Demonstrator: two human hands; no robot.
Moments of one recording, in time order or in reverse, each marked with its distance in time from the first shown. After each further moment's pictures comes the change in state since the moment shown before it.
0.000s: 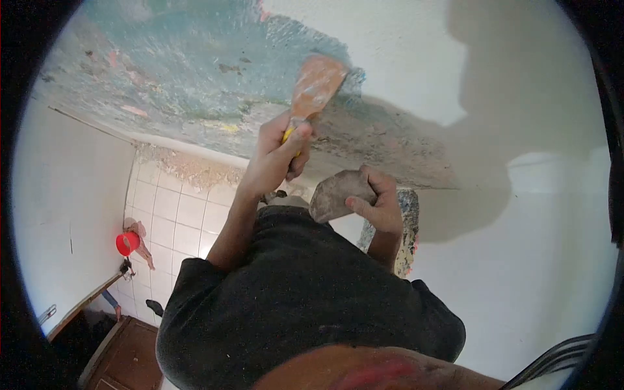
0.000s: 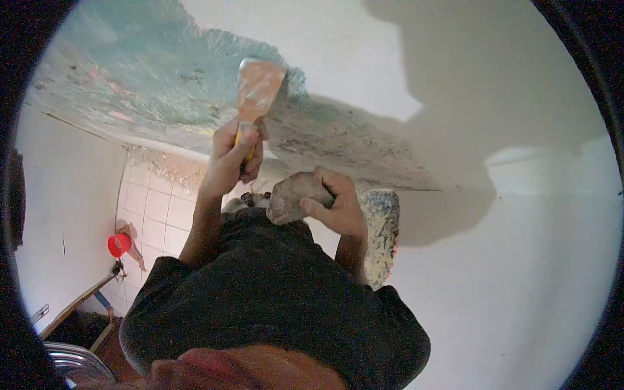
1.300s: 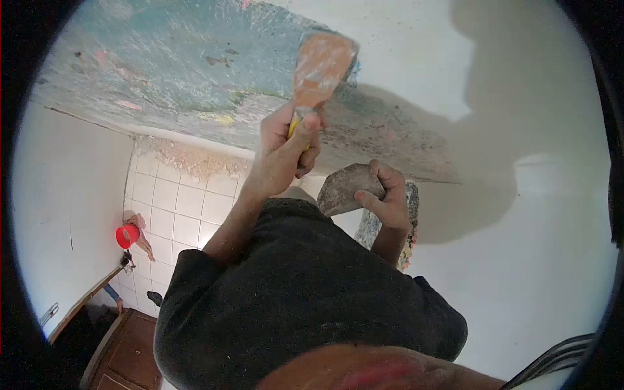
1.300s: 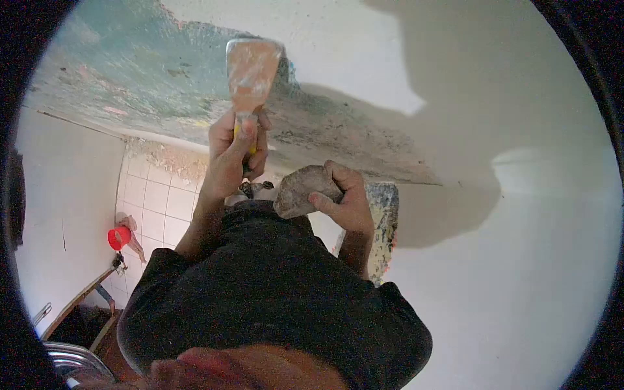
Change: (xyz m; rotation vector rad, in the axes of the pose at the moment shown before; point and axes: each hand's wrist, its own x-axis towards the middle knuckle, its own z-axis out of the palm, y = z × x) left_hand -0.004 0.003 0.032 -0.105 0.083 -0.009; right_hand -0.011 -0.002 -0.012 0.001 0.086 0.045
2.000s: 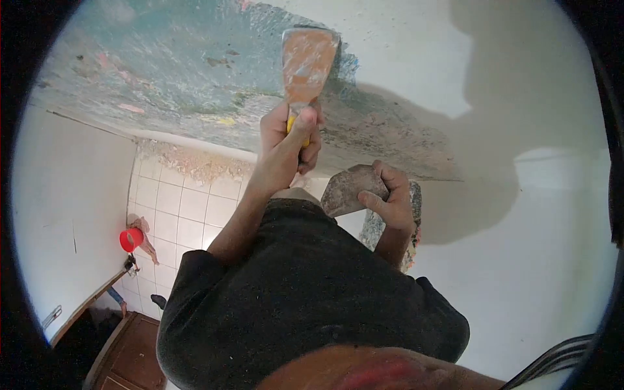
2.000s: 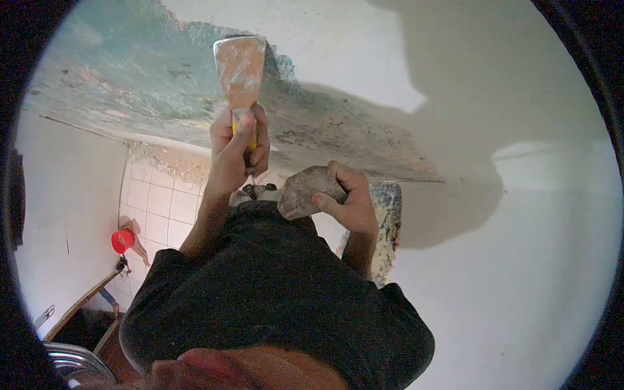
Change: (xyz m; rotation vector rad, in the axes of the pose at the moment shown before) left_hand 0.009 -0.002 -0.003 -0.012 -0.020 0.083; right_hand 0.000 0.002 -0.005 -0.039 -0.022 -0.066
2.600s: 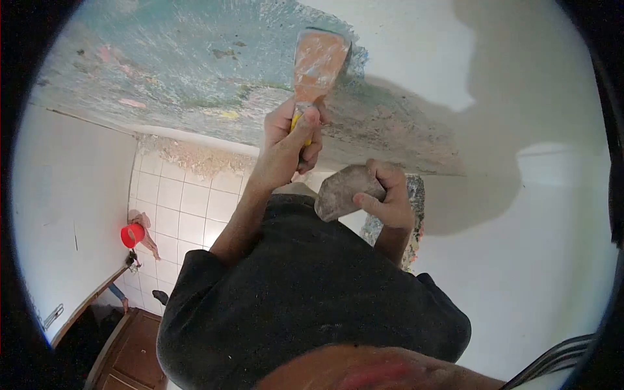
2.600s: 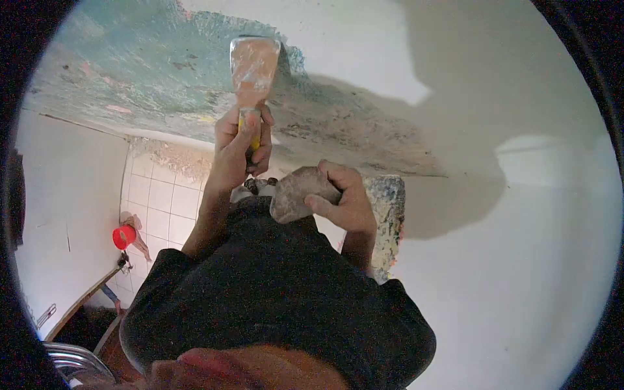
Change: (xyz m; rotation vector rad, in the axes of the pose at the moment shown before) left_hand -0.004 -0.003 -0.007 -0.074 -0.081 -0.062; right_hand 0.000 -0.007 0.013 0.011 -0.113 -0.015
